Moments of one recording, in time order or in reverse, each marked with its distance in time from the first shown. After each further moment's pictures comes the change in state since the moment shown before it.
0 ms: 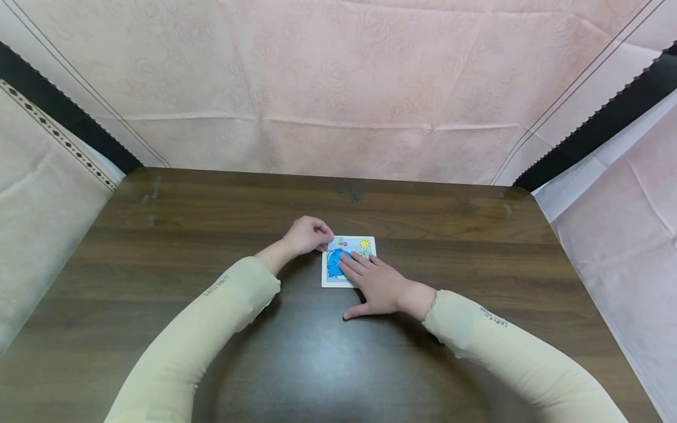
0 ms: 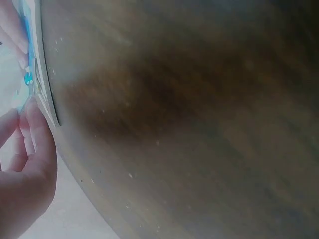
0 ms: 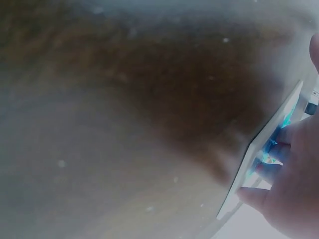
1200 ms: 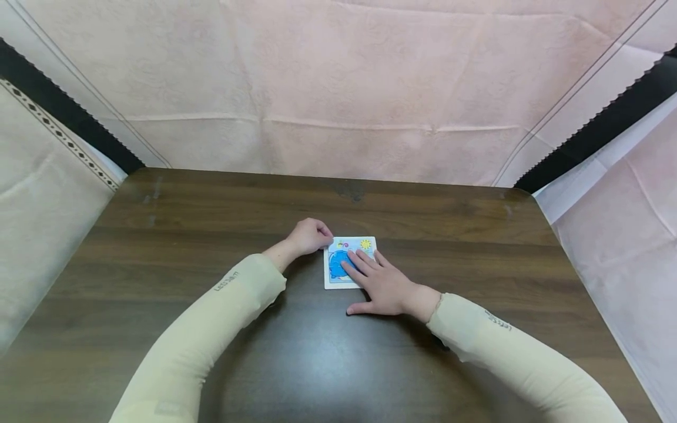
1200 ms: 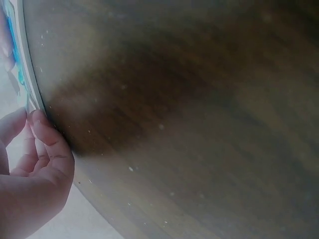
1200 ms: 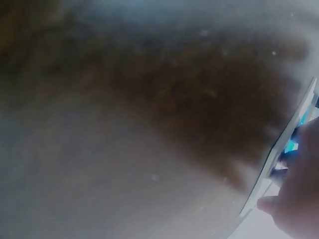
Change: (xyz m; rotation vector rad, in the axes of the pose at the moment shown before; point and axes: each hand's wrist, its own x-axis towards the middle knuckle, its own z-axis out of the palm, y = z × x) left_hand 0.005 0.002 0.001 0.126 -0.017 -0.058; right_hand -0.004 0.008 0.009 -0.007 0.043 0.025
